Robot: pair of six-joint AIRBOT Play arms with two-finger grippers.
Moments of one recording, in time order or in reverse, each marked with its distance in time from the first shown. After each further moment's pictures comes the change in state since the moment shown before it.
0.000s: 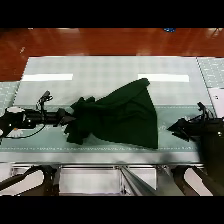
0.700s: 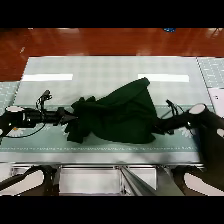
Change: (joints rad) left arm -0.001 0.000 0.015 -0.026 -0.018 -0.018; right arm 0.441 -0.286 0.095 0.150 -0.166 -0.023
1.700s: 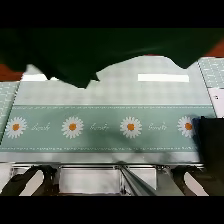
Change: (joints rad) left arm 0.007 0.397 1.449 0.418 -0.142 -0.452; right arm -0.043 0.381 1.547 -0.280 0.184 0.161
